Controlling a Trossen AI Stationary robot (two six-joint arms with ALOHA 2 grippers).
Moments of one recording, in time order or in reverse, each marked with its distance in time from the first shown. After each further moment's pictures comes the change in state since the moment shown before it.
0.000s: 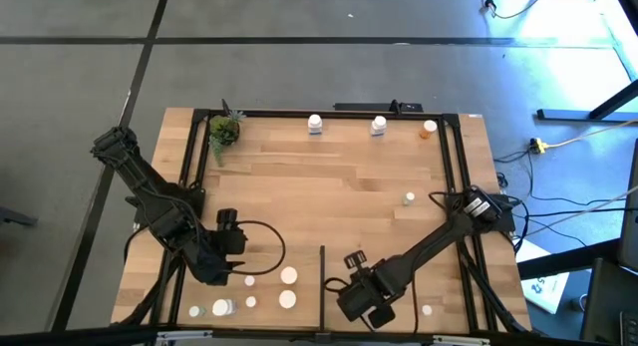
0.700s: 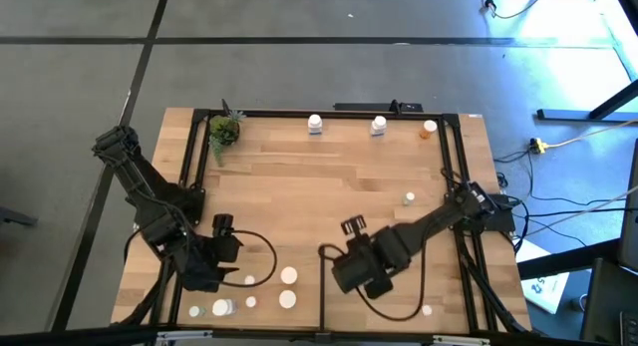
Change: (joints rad) left arm -0.085 0.000 0.000 0.000 -0.039 -0.002; right arm -0.114 -0.004 0.445 -0.472 0.176 -0.100
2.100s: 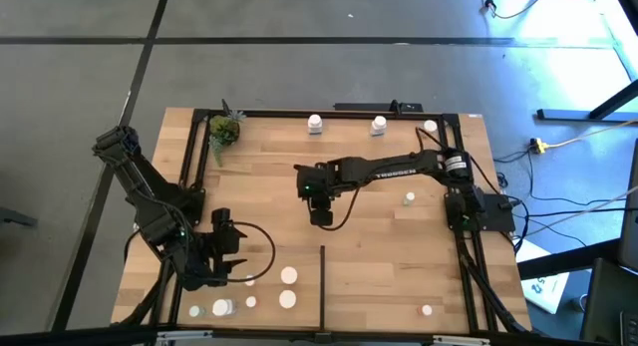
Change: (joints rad) left arm -0.002 0.000 0.000 -0.011 -0.156 -0.133; right arm -0.528 0.010 -0.494 0.792 -0.189 -0.074
